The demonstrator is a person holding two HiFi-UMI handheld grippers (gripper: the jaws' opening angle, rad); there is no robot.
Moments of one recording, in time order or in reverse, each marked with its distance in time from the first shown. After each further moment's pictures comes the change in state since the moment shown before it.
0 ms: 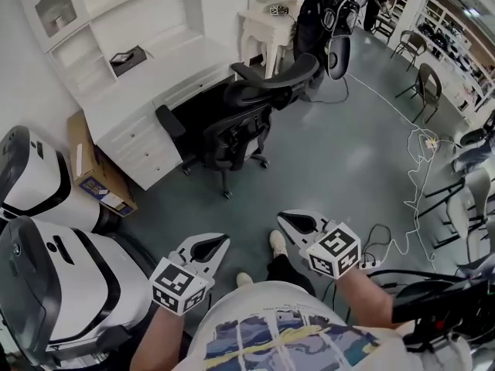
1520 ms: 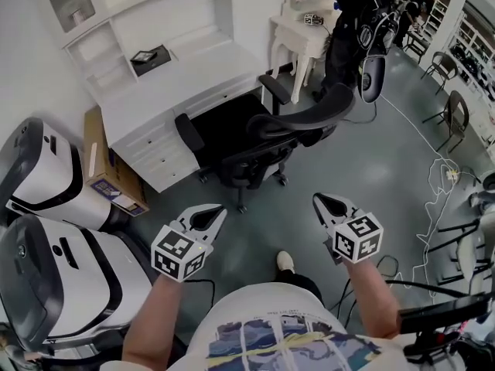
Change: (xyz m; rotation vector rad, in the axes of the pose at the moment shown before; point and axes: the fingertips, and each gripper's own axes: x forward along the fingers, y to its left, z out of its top) left arm 0.070 0.150 0.056 0.006 -0.015 0.171; right arm 0.053 -0.175 0.050 0.048 -0.017 -0.148
